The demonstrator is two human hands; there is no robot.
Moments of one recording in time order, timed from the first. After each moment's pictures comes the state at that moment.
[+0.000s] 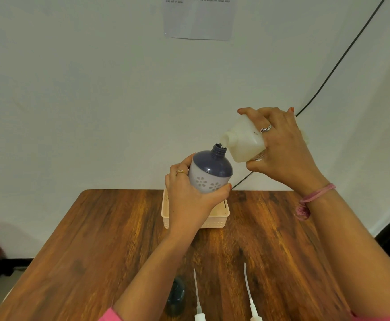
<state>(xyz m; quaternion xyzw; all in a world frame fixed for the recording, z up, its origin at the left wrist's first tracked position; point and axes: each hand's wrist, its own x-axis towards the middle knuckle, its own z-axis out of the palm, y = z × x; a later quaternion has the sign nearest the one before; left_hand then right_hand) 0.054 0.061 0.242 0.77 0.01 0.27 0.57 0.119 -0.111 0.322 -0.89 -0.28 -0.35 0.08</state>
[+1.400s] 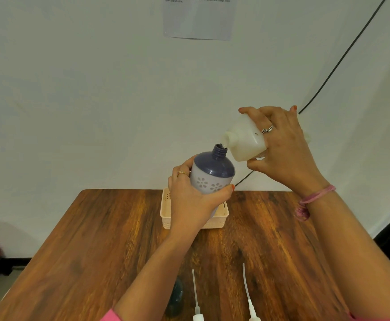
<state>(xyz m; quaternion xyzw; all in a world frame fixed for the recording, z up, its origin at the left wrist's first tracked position) 0.057 0.058 0.244 0.74 0.01 0.24 0.63 0.122 -0.112 0.323 -0.88 -0.28 -0.37 0.08</state>
